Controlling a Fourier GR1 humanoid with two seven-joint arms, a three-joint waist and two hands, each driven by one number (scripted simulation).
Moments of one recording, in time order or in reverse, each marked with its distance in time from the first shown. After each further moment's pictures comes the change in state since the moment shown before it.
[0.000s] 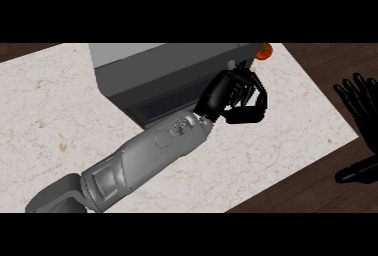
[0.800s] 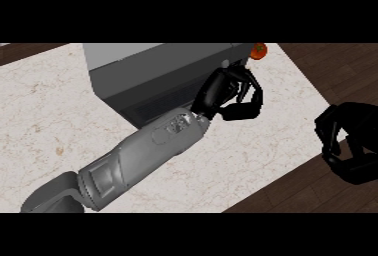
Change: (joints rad) left arm -0.009 0.017 -0.022 0.015 0.057 0.025 -0.016; right arm -0.066 -0.073 0.155 -0.246 0.015 0.095 0.092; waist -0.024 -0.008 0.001
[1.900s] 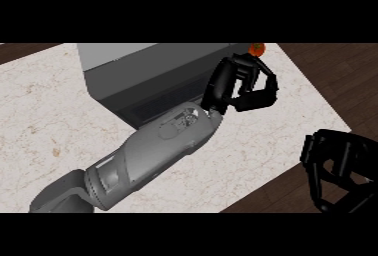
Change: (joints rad) left arm -0.043 -0.043 0.089 -0.020 0.126 0.078 0.029; right arm 0.059 -0.032 0.130 -0.199 -0.033 0.038 0.092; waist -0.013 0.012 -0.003
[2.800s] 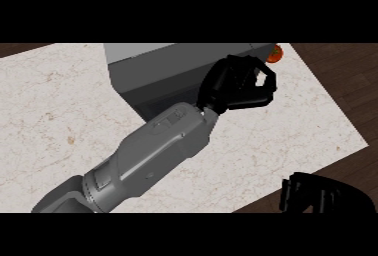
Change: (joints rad) left arm 0.059 -0.006 0.097 -0.040 0.301 -0.287 -0.030; right arm 0.172 0.070 0.136 -0.159 0.000 -0.052 0.030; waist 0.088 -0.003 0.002
